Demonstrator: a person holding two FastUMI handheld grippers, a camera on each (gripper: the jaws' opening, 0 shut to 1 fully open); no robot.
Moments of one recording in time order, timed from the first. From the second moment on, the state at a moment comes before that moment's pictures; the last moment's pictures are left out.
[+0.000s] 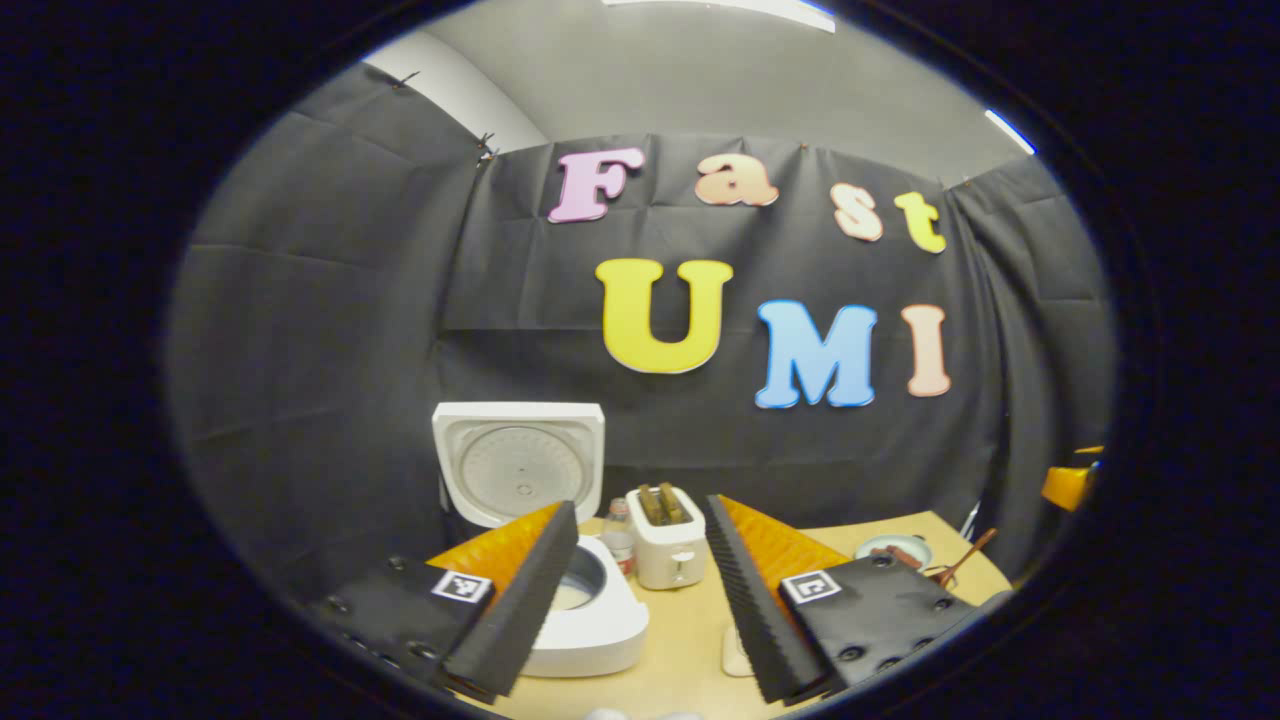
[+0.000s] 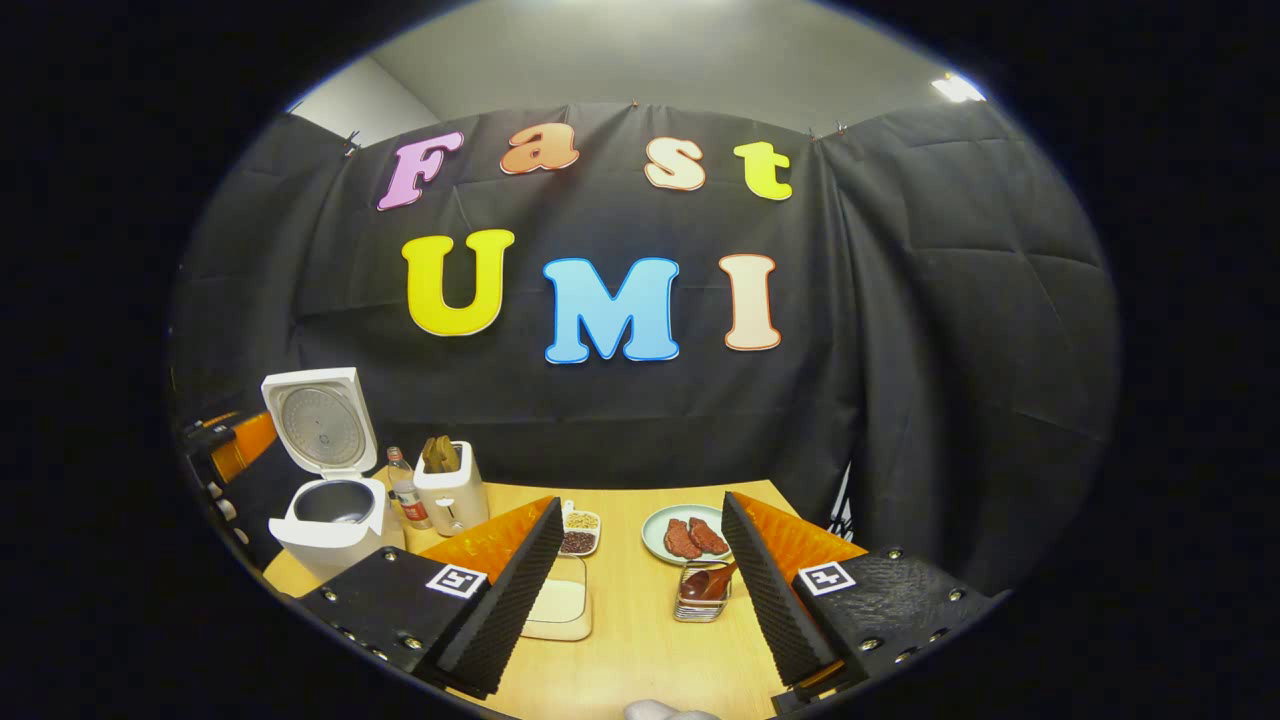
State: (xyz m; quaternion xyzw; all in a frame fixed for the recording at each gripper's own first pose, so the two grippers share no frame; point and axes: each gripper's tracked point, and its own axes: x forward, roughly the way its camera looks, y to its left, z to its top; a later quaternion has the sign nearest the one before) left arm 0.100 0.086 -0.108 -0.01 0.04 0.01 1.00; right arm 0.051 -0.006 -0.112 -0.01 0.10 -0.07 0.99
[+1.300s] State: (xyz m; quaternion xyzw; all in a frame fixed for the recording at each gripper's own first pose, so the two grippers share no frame) left arm 0.082 0.029 -0.074 -0.01 0.04 -0.01 1.00; right arm 0.192 -0.157 -0.354 0.10 0.19 -0.16 0.96
